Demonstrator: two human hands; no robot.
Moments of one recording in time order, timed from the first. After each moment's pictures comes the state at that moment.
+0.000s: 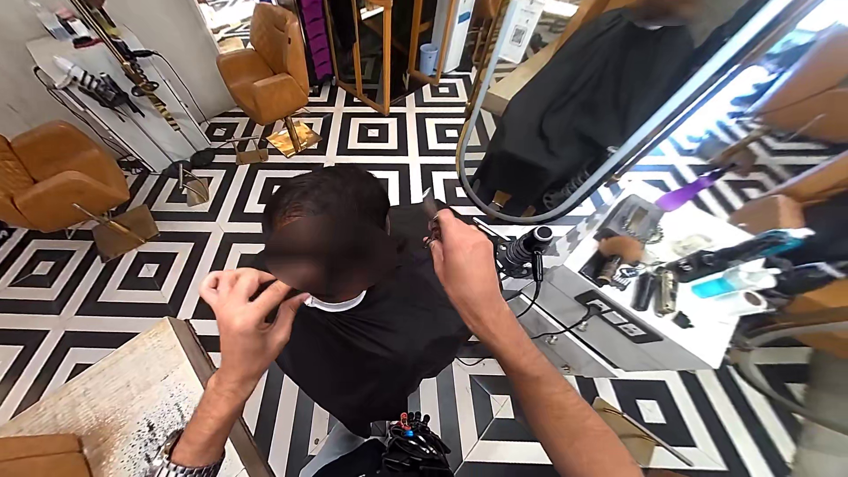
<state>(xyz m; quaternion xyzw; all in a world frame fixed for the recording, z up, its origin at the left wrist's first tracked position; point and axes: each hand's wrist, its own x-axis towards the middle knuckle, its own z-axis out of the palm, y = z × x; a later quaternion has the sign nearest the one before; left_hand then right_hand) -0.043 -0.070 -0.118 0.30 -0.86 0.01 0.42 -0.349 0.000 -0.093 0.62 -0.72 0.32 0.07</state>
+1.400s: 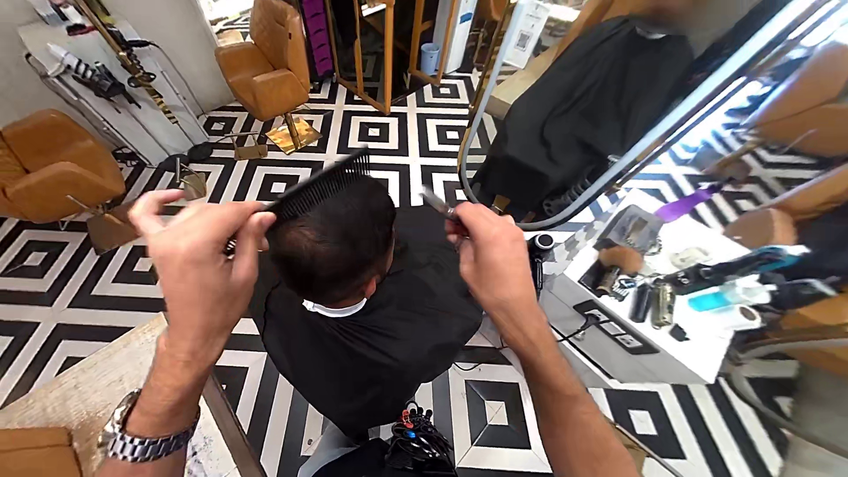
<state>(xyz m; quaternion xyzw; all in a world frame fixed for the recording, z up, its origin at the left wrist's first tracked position) -0.059 -0.107 -0.030 0.35 -0.85 0.03 0.40 -0.367 0.002 -0.059 0.65 -0.68 0.35 0.06</state>
